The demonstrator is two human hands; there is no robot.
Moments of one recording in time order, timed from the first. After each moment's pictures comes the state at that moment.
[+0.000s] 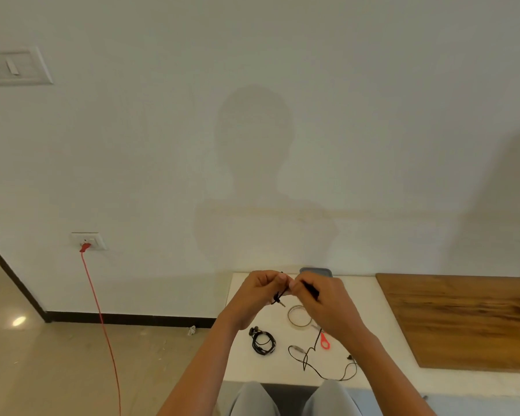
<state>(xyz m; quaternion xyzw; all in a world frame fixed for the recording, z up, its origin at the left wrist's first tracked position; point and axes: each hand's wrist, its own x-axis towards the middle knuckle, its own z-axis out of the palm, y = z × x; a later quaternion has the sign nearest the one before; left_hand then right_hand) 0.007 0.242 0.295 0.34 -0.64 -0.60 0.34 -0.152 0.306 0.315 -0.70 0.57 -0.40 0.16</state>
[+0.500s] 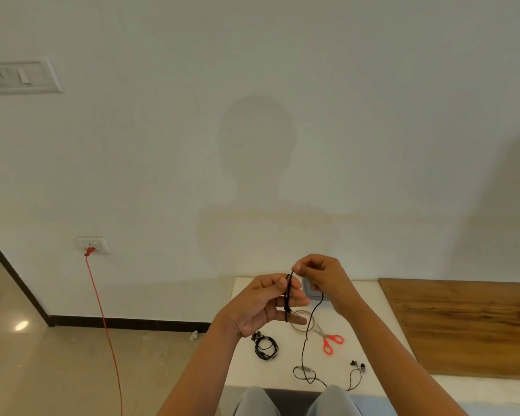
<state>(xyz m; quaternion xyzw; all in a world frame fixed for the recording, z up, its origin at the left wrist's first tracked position) 0.009 0.258 0.316 0.23 -0.51 -0.77 0.31 -0.168 0.259 0.320 -0.53 0.53 -0.50 0.43</state>
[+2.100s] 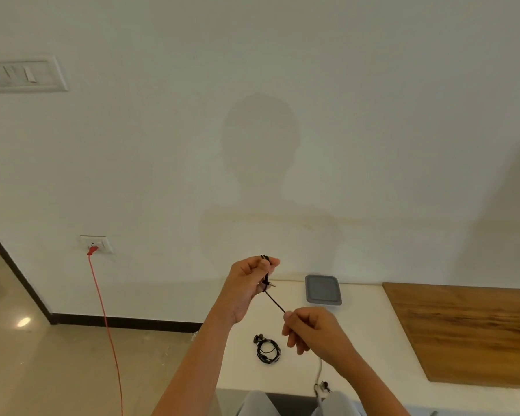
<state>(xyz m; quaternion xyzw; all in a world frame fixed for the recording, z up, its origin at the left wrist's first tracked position) 0.026 0.223 0.313 0.38 -0.54 -0.60 0.45 -0.131 0.314 0.291 -0.59 0.58 -0.36 0.43</state>
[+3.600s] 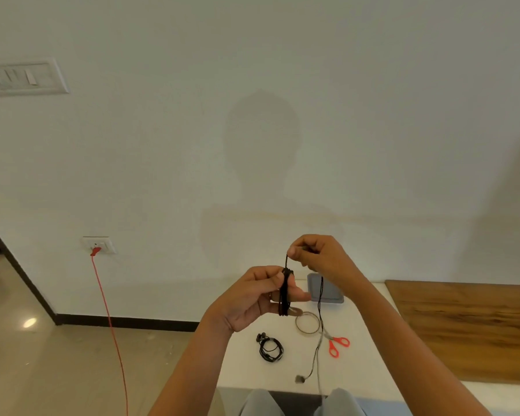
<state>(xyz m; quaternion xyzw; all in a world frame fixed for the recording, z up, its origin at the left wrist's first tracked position) 0.031 0.257 0.344 0.23 -0.54 -0.74 0.32 -0.155 0.254 0.372 -0.64 0.52 -0.44 0.35</state>
